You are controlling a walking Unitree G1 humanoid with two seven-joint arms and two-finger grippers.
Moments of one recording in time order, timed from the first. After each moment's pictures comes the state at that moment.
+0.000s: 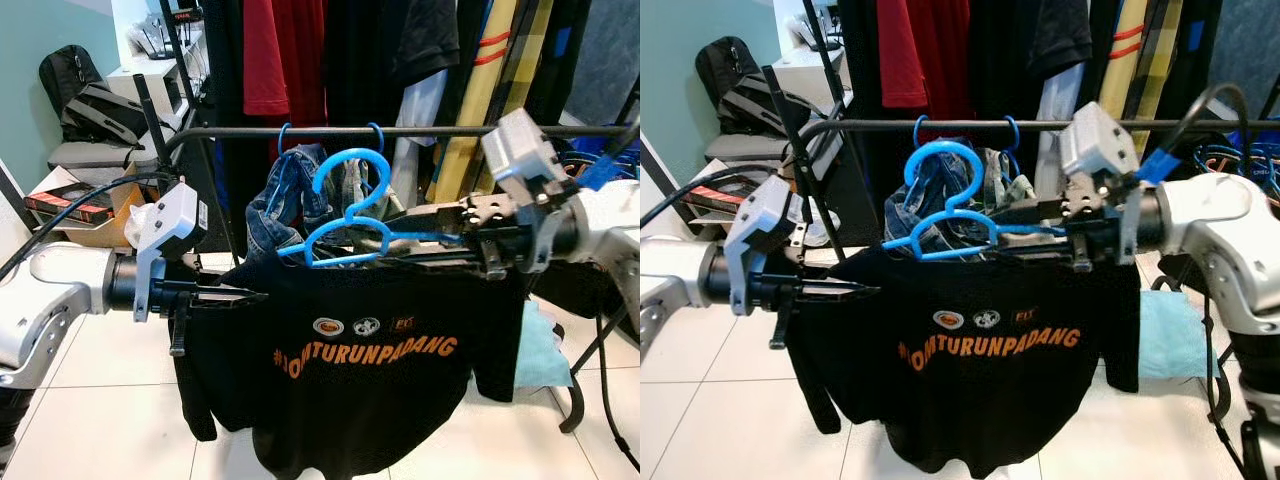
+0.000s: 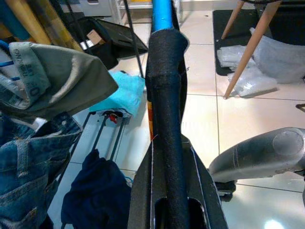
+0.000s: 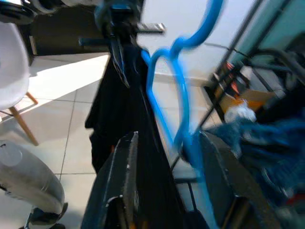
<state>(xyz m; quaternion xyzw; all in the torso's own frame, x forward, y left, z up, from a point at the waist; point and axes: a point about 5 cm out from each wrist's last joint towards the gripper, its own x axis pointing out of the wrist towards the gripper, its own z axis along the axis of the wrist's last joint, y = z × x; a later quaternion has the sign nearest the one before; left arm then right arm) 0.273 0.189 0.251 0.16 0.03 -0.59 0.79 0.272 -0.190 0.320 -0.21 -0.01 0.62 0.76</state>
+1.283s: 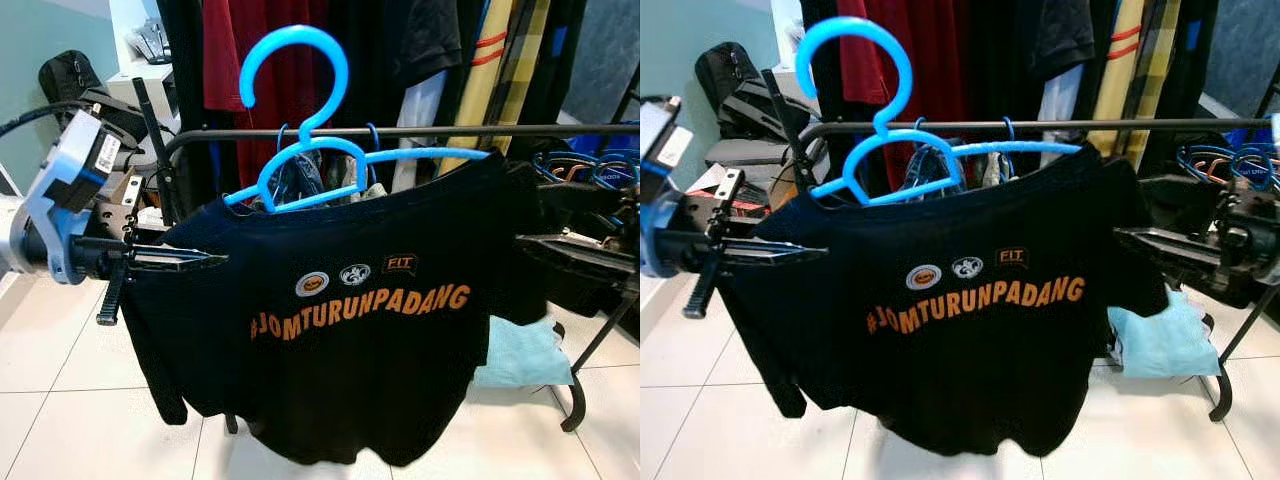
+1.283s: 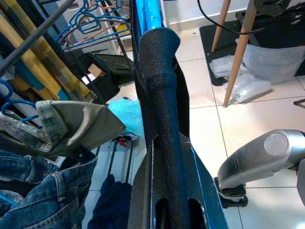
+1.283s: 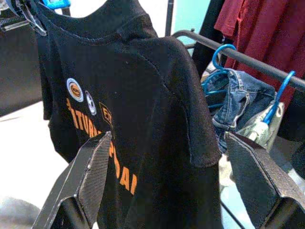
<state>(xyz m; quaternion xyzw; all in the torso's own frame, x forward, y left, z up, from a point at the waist) 0.259 0.218 0.309 0.18 -0.05 -0.63 0.75 0.253 -0.284 0.309 -0.09 -0.01 0.49 0.87</state>
